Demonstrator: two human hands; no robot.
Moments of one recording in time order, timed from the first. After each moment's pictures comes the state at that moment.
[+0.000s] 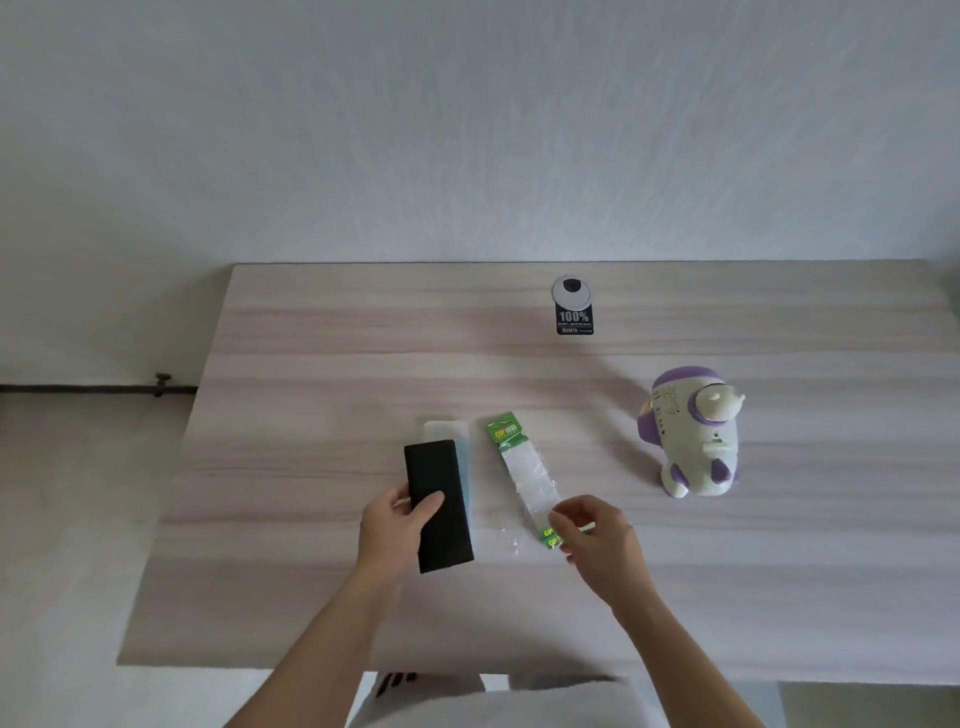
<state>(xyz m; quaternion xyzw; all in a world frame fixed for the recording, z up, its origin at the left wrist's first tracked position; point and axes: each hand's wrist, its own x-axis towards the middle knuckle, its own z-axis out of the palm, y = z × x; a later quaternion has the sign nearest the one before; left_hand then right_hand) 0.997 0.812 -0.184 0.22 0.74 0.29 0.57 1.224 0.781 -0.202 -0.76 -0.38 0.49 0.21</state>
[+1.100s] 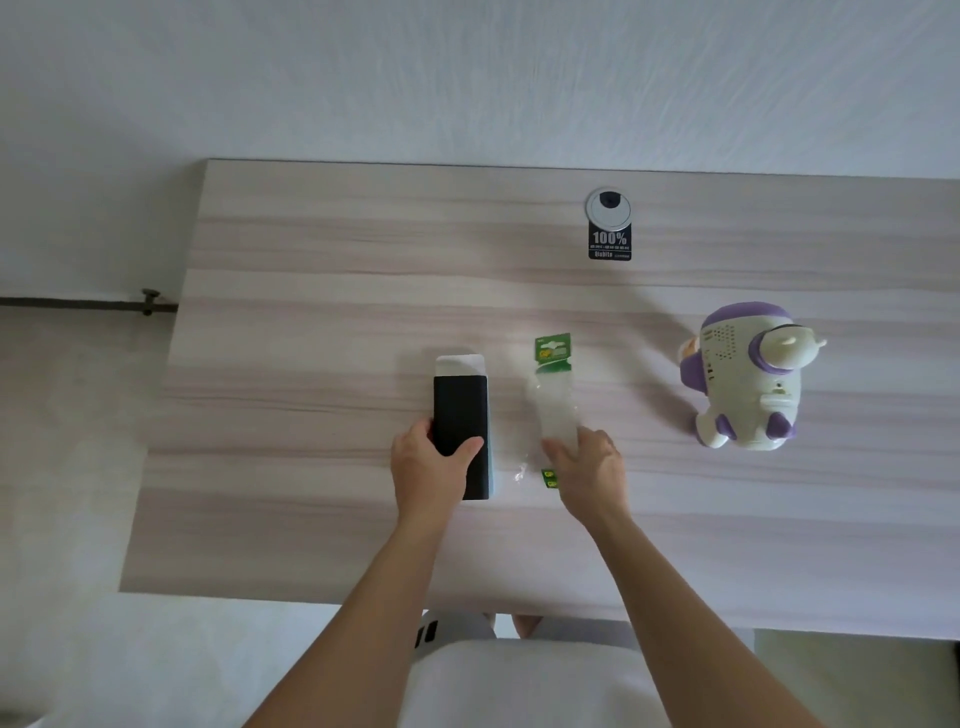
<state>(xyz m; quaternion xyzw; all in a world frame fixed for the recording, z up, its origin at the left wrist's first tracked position) 1.022 0.814 -0.239 0.38 0.80 0.18 0.42 1.202 0.805 -0.260 -0.79 -0.43 0.42 0.11</state>
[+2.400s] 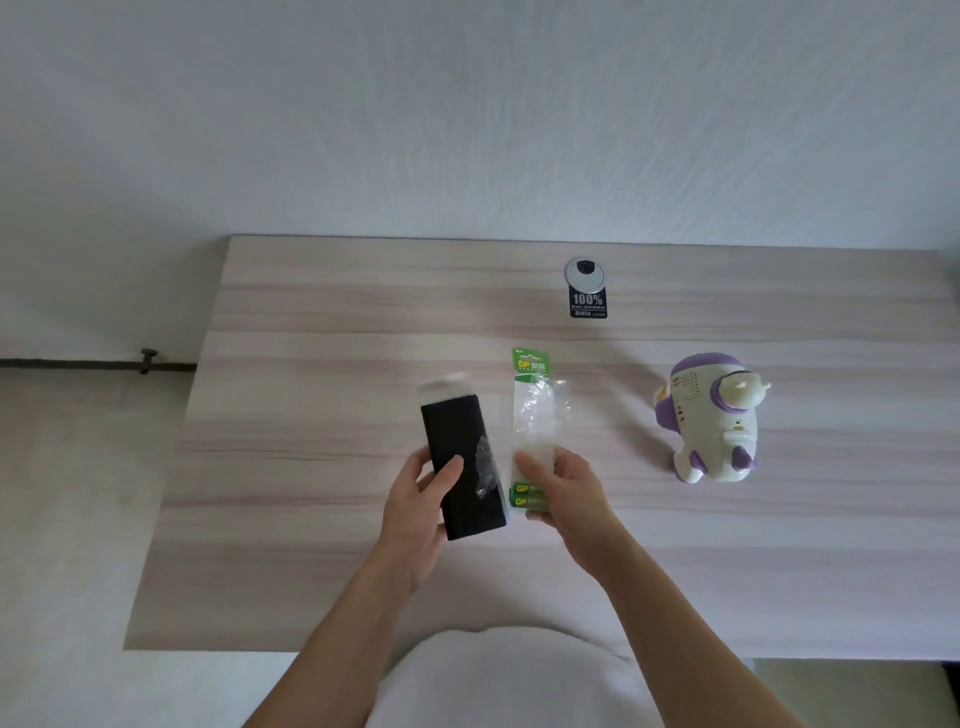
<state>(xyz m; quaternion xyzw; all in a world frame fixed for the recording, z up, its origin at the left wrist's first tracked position) 1.004 0.813 -0.194 0.13 0.61 0.37 0.69 1.176 0.815 -0.187 -0.65 -0.24 0.66 0.31</state>
